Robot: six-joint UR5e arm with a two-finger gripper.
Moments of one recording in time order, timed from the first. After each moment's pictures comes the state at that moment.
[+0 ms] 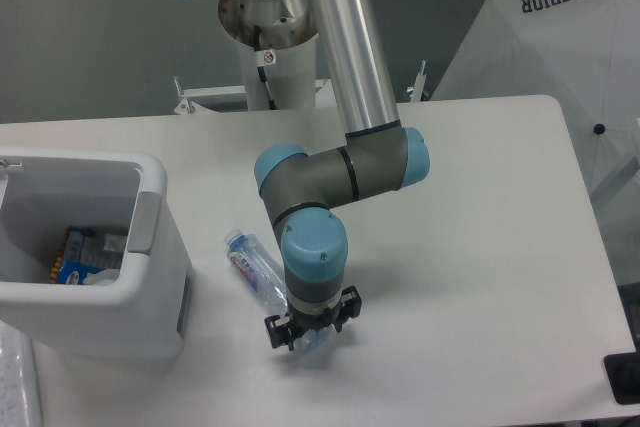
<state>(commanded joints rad) 2.32 -2.22 -1.52 -0.87 1.54 -0.07</state>
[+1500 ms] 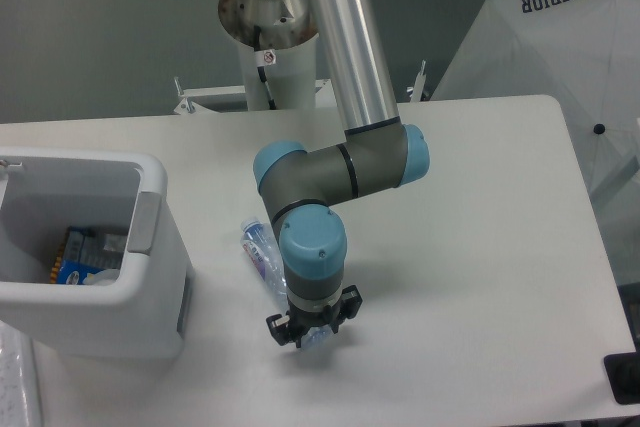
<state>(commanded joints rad) 2.32 -2.21 -1.52 -0.87 1.54 -0.06</state>
